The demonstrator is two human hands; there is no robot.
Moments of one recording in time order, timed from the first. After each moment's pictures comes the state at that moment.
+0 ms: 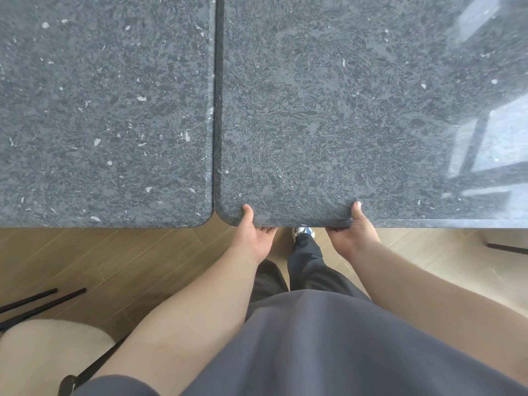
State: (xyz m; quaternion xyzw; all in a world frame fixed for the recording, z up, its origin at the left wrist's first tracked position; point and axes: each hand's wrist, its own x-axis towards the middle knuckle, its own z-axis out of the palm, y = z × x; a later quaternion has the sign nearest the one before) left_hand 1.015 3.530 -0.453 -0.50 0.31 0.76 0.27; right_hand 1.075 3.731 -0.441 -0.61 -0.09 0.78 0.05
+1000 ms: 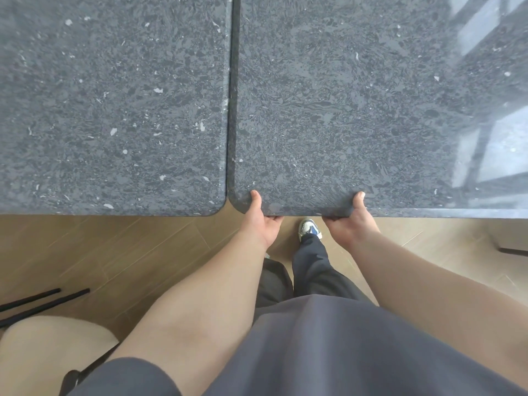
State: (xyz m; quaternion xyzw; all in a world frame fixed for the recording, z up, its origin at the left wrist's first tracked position) left_hand 1.007 3.518 -0.455 -0.48 0.32 0.77 0.27; right_hand 1.077 3.698 -0.457 -0.53 -0.14 0.84 0.02
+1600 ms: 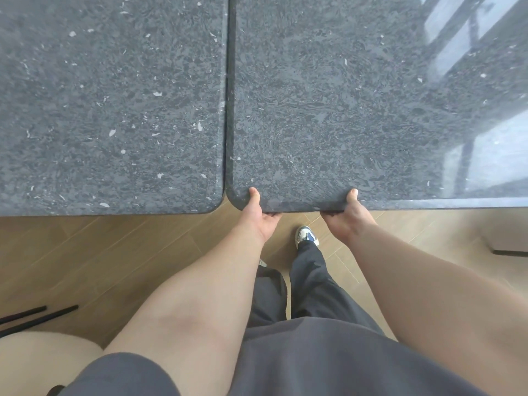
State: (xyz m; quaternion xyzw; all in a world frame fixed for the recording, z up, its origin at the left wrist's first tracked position) left_hand 1.009 3.516 -0.465 -0.44 0.33 0.78 0.29; right_hand 1.084 3.694 -0.458 -0.53 -0.23 0.81 0.02
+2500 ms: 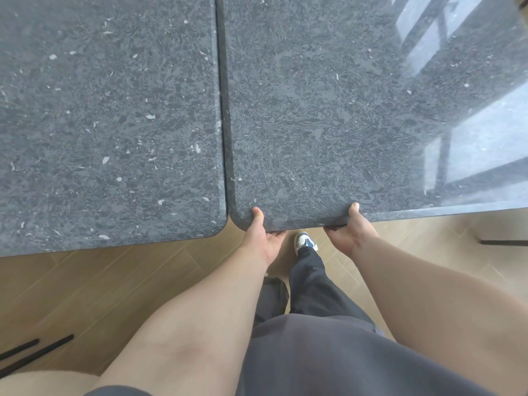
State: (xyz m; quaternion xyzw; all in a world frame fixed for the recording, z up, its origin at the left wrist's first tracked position) left_hand 1.005 3.505 -0.452 -0.46 0.30 0.77 0.33; right_hand 1.069 3.684 -0.442 -0.61 -0.10 0.79 0.07
